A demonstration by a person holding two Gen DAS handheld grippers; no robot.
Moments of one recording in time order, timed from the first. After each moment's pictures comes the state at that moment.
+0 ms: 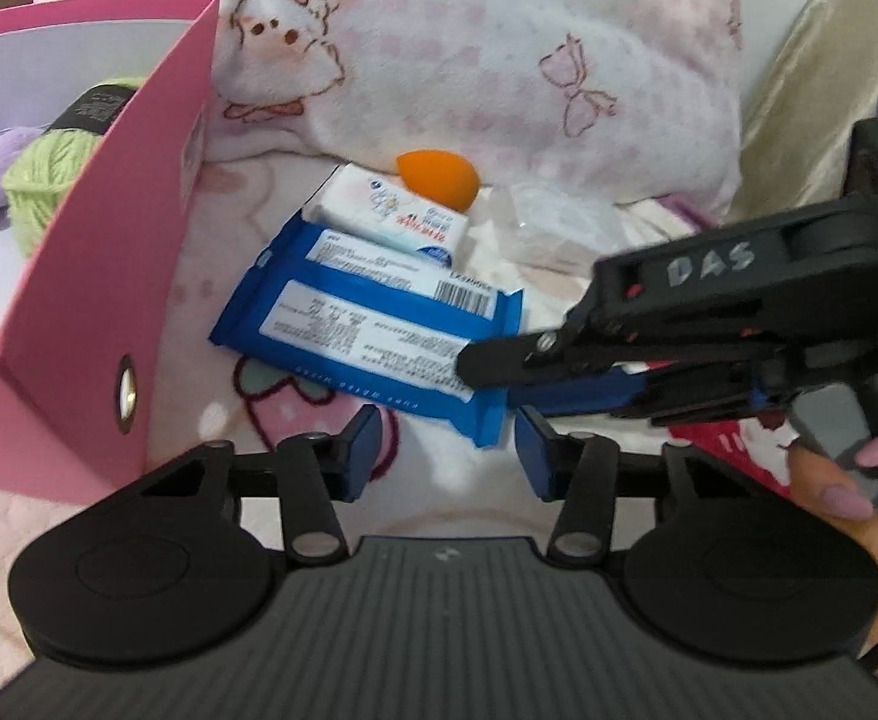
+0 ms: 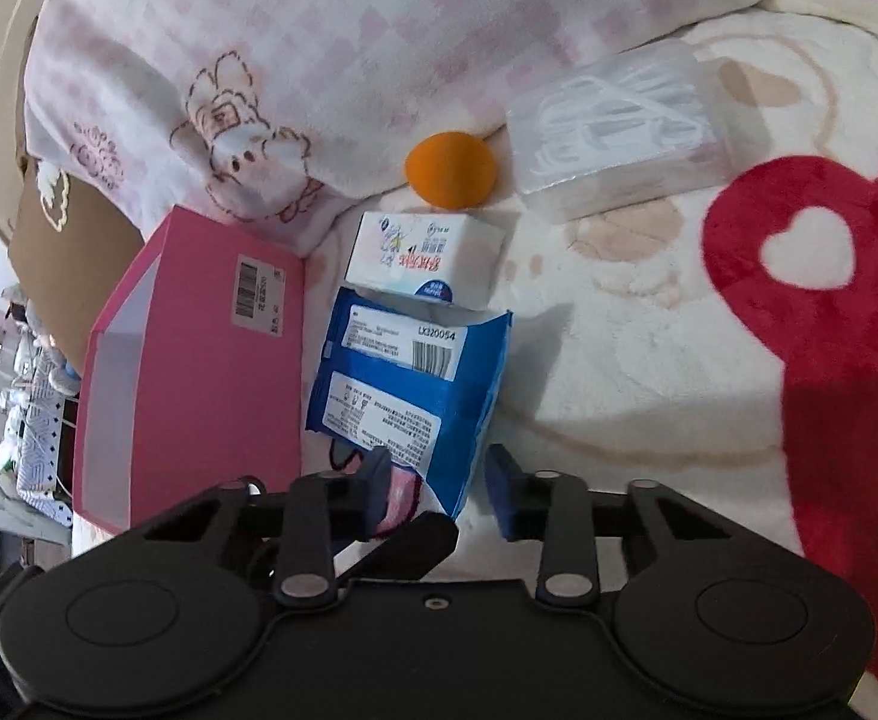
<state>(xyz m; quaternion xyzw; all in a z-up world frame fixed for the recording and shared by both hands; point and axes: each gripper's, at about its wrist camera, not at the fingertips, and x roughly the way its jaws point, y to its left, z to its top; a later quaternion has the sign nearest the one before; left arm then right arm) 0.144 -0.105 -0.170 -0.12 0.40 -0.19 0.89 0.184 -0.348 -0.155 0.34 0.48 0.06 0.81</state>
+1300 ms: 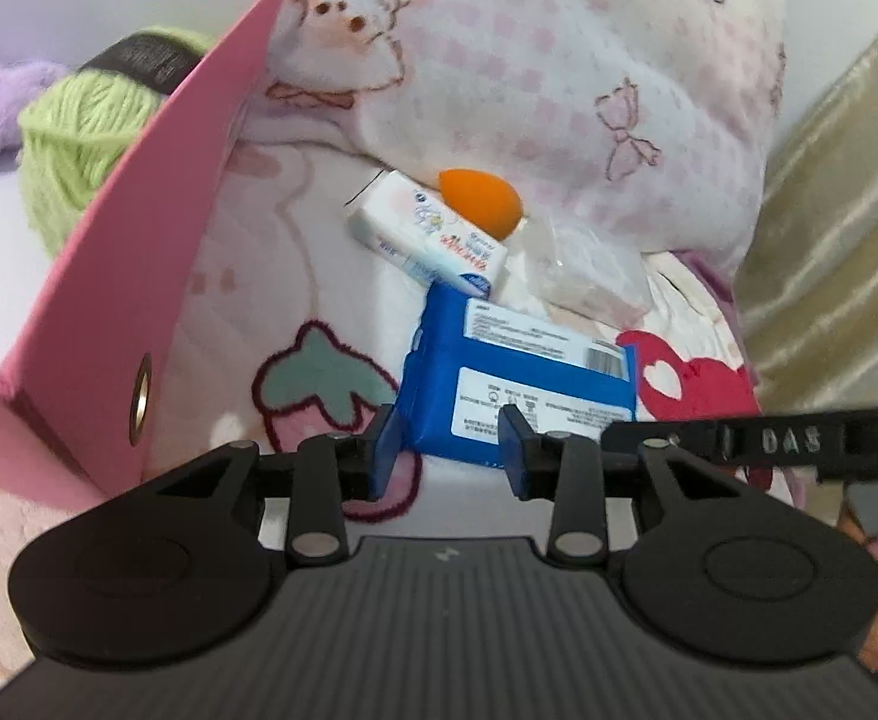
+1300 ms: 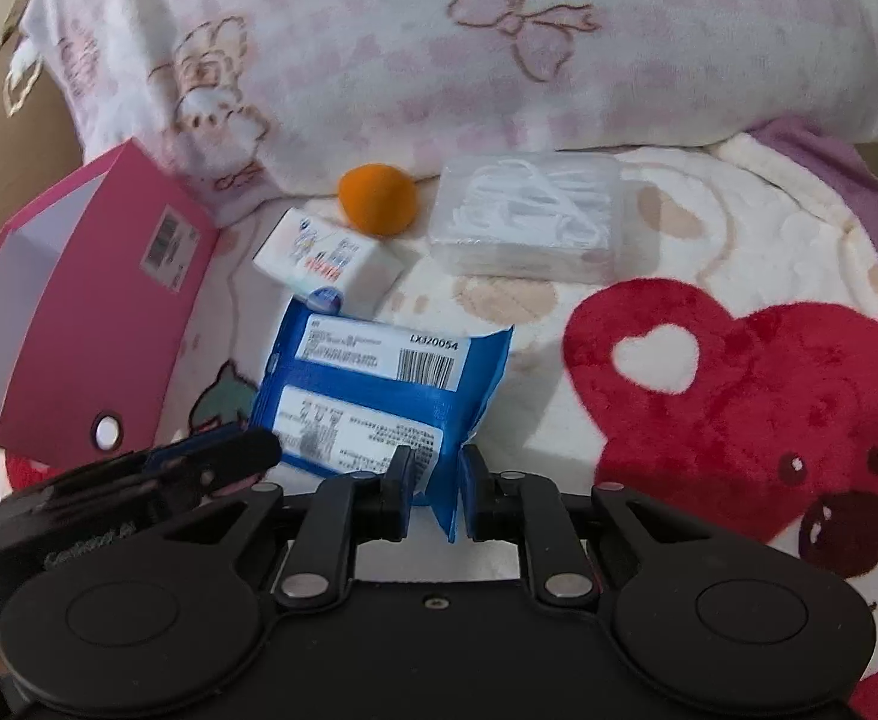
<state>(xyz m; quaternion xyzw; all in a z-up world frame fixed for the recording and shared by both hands) 0.163 -0.083 -0.183 -0.19 0.39 -0.19 0.88 0.168 -0.353 -0.123 0.16 0.48 -0.01 0.86</state>
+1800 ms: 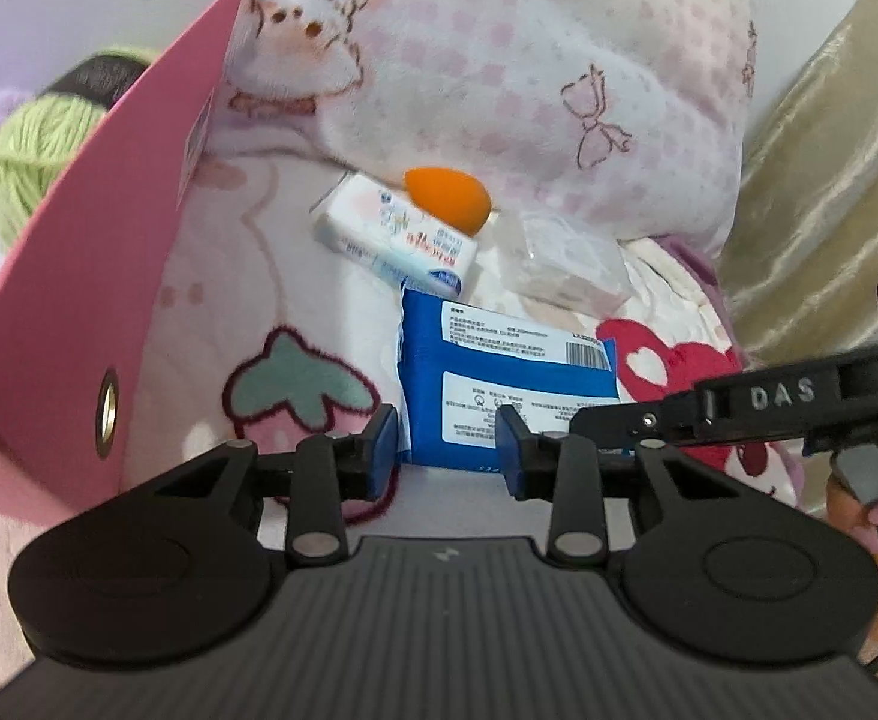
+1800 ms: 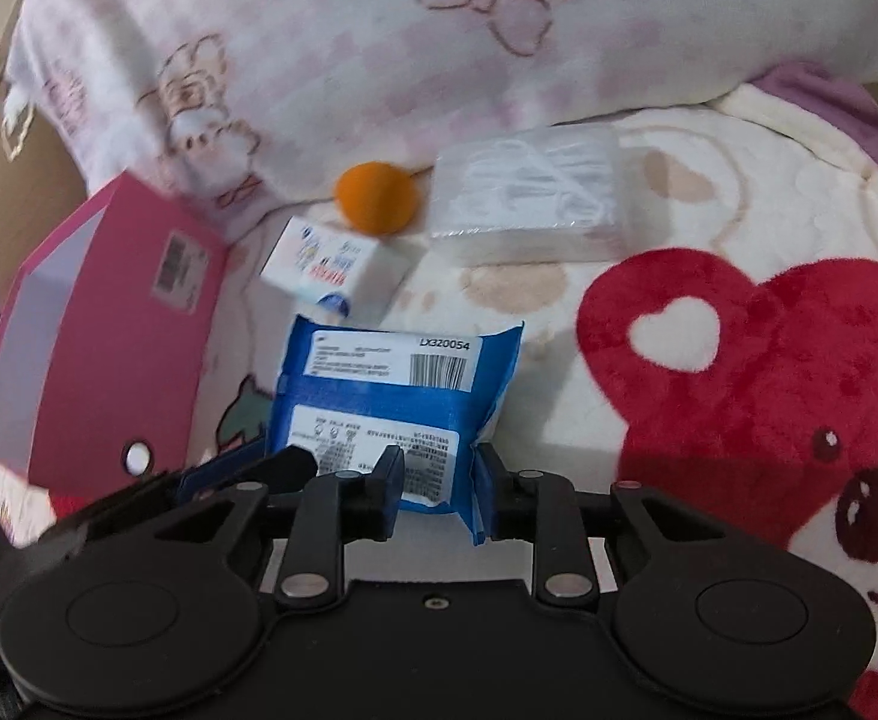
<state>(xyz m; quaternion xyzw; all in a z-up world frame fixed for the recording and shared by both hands) 0.161 -0.093 -0.182 -0.18 0.39 -0.20 0.88 0.167 -0.360 -0.129 0.21 0.50 0.02 0.84</state>
